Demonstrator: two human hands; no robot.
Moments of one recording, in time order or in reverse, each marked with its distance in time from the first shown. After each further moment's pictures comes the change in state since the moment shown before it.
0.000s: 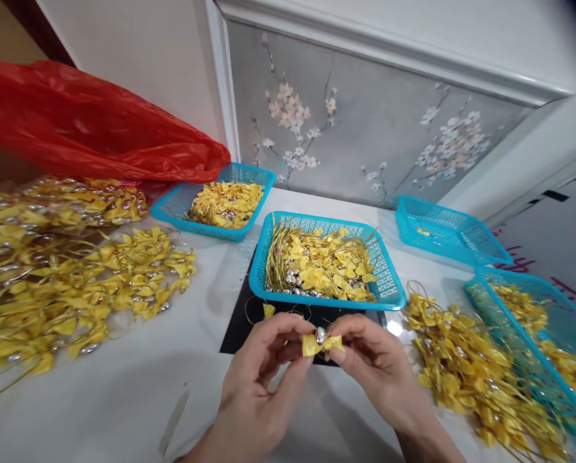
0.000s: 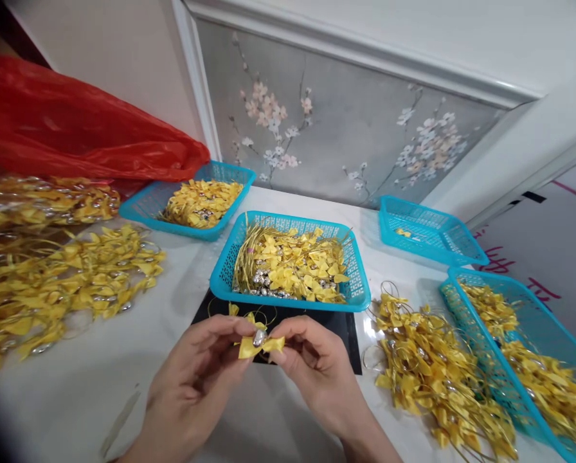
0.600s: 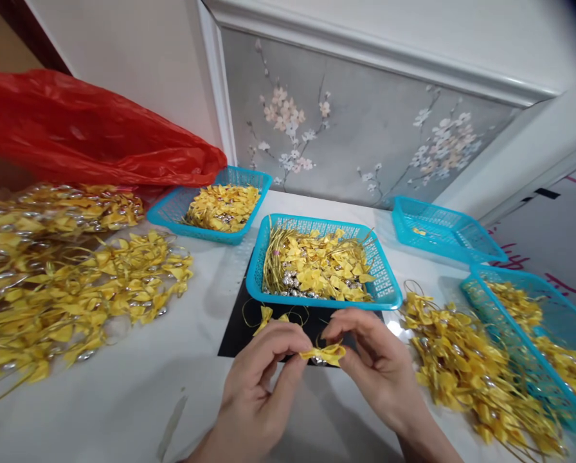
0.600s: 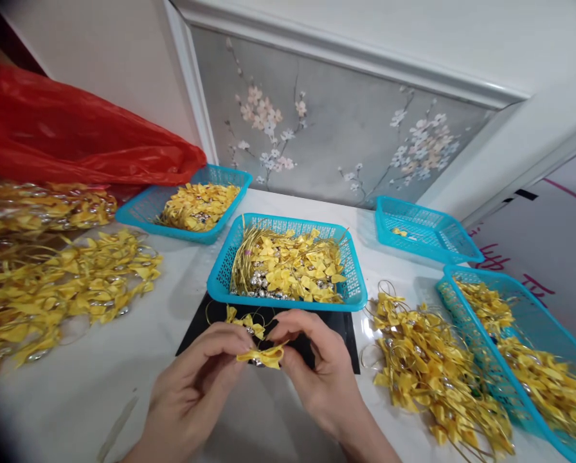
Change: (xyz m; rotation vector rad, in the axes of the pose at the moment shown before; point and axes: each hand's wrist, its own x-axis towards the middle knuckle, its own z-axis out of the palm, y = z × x) left_hand 0.007 -0.002 -0.004 0.201 -0.122 0.164; right_hand 0.001 0.004 -0.002 -0.237 0.060 -0.279
